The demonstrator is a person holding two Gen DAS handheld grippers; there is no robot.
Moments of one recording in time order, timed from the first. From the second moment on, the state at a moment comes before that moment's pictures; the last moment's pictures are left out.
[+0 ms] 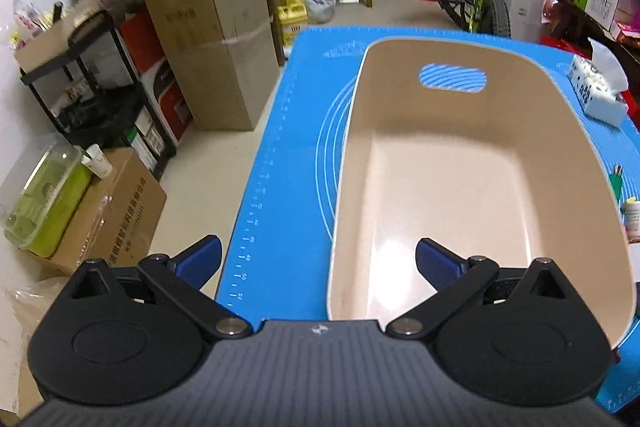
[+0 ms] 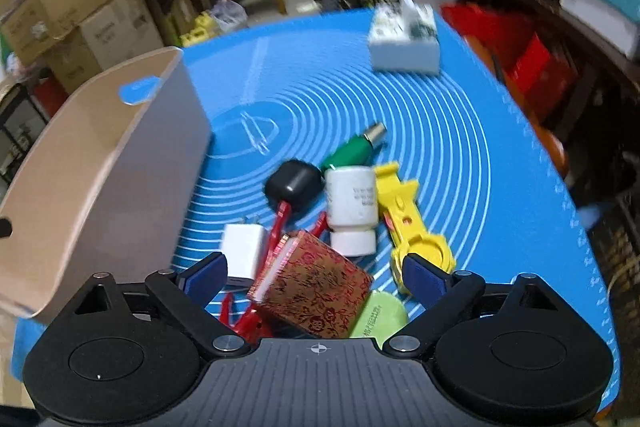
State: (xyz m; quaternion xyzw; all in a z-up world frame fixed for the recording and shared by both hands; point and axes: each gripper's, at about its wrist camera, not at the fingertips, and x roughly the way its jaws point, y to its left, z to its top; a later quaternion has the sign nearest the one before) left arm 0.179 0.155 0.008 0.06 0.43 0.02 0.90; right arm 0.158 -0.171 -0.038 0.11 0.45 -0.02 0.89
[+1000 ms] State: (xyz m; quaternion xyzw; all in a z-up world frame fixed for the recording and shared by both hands) left arm 0.190 0.169 -0.006 0.02 0.49 -0.02 0.87; right arm 0.166 -0.160 -0.047 0.10 0.46 -0.02 0.88
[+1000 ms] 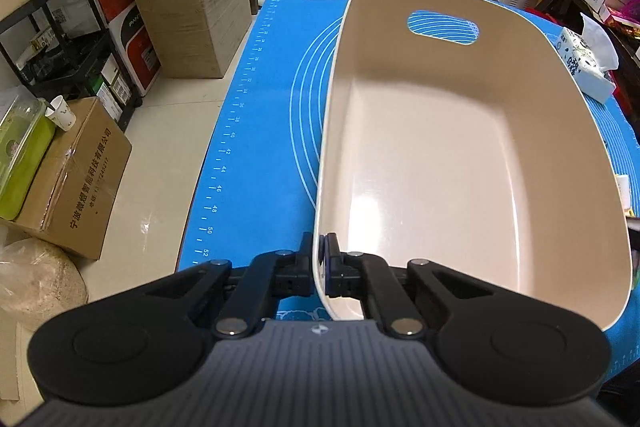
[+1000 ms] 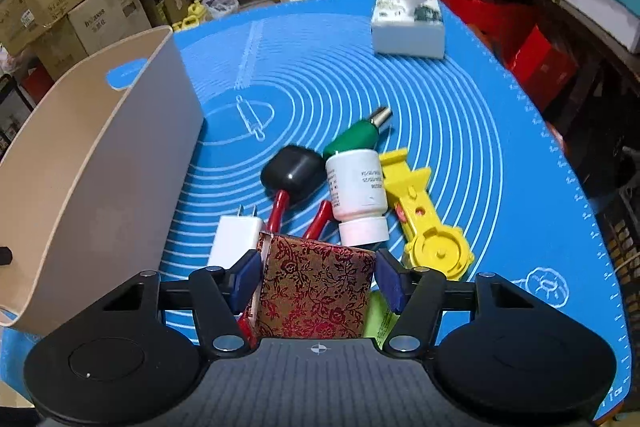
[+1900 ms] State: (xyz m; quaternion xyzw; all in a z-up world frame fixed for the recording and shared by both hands) left arm 0.190 0.170 -0.006 0.02 0.49 -0.02 0.87; right arm 0.196 -0.098 0.076 0.10 0.27 0.09 0.95
